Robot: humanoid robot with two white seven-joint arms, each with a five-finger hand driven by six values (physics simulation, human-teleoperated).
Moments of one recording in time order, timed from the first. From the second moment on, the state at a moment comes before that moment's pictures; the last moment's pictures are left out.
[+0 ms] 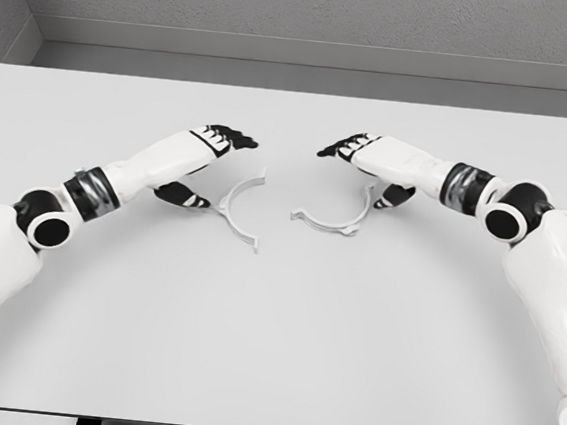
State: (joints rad) left arm -0.54 0.46 -0.59 -1.14 -0.54 -0.61 -0.08; right arm -0.66 -0.33 0.41 -1.08 0.74 -0.61 0.50
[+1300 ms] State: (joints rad) left arm -0.55 0.50 -0.58 -1.13 -0.53 -0.61 -0.08; right arm -0.81 -0.20 0.45 -0.83 0.77 -0.61 0.50
